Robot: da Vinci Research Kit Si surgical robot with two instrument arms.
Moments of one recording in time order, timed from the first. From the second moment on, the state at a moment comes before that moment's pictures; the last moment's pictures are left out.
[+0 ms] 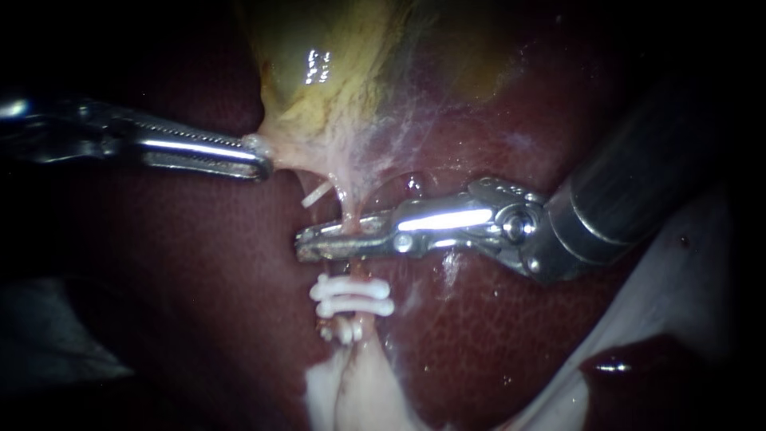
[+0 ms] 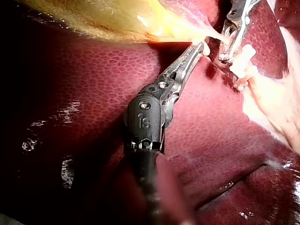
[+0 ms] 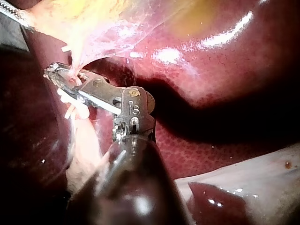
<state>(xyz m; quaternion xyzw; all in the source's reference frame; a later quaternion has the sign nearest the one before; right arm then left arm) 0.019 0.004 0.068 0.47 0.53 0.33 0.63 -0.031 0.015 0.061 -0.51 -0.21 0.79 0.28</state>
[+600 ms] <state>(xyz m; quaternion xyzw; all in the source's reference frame) 0.018 0.005 0.074 0.42 0.55 0.31 0.65 -0.031 0.015 0.061 -0.51 -0.21 0.79 0.28</state>
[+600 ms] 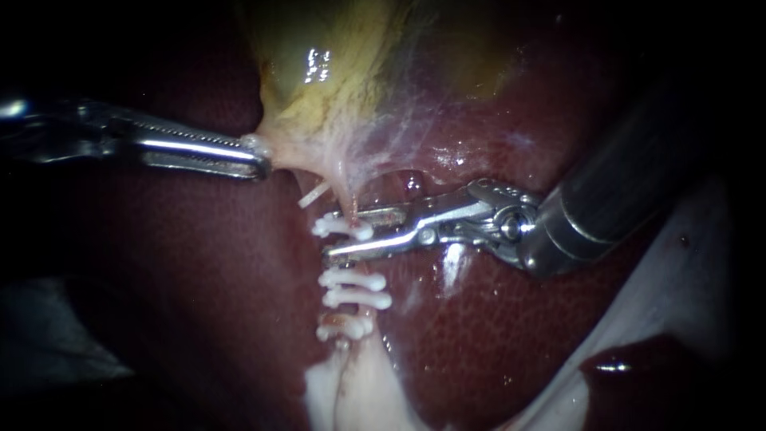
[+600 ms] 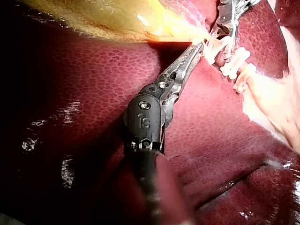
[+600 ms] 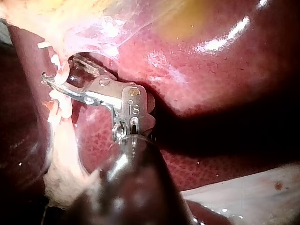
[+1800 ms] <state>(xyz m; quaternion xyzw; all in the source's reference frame) 0.004 0.004 0.059 0.17 0.55 0.05 0.82 -0.031 0.015 0.063 -0.51 -0.21 0.79 0.28</state>
